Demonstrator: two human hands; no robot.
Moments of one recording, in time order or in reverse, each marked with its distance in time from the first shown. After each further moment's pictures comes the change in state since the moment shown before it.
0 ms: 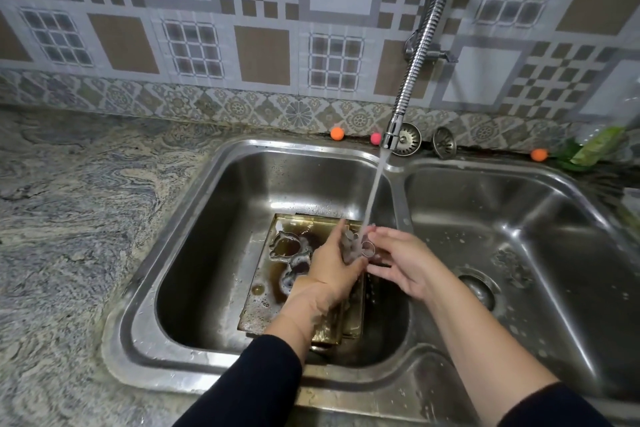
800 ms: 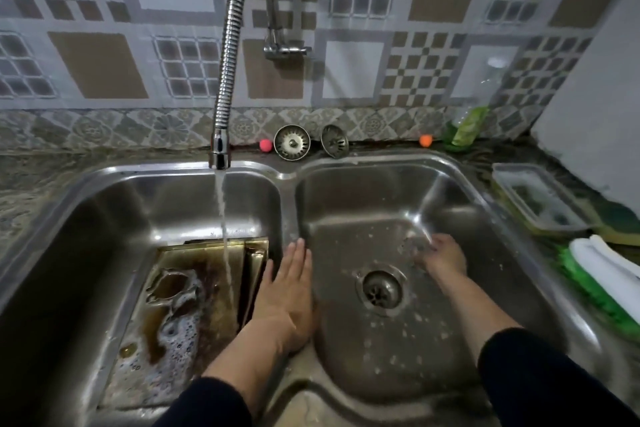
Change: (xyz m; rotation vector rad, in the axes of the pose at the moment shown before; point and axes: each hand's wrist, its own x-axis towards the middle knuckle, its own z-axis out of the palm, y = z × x) left_hand 0.022 0.042 0.102 1.149 -0.340 0.182; right_hand 0.044 0.015 -0.266 -0.519 0.815 -0.078
